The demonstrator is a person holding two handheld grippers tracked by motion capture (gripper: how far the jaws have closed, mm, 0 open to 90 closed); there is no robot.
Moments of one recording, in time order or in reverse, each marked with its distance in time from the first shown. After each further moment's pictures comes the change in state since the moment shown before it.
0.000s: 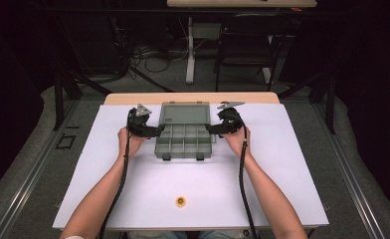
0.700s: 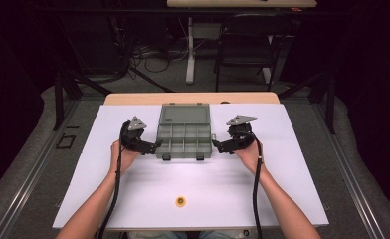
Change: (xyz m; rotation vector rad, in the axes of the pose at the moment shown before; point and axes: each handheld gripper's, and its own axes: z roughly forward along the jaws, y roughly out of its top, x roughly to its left) left arm -0.023 -0.028 -0.042 0.022 -0.068 0.026; right arm 0.013 -0.037 -0.056 -0.024 0.056 -0.109
